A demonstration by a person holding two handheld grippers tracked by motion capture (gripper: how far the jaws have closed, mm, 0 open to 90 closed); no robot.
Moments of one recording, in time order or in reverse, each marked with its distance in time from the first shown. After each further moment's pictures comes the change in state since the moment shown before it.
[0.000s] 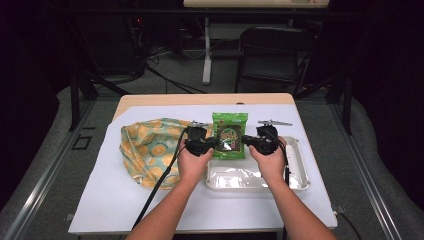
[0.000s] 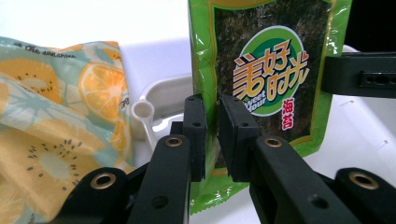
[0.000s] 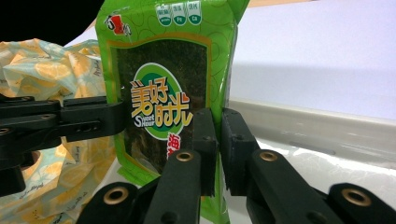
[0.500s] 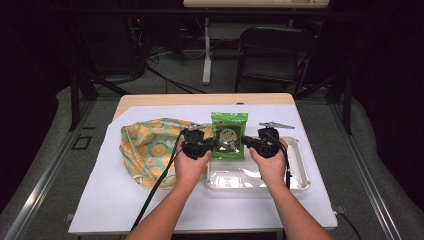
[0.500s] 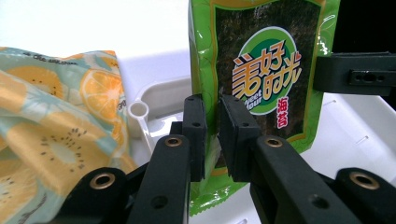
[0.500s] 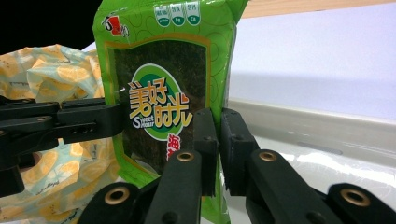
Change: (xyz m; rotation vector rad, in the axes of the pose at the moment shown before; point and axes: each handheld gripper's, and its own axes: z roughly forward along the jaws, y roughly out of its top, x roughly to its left) left arm -0.005 -0.005 -0.017 -0.046 -0.026 0.022; right arm 0.006 -0.004 -0.012 -0.040 0.021 -0.006
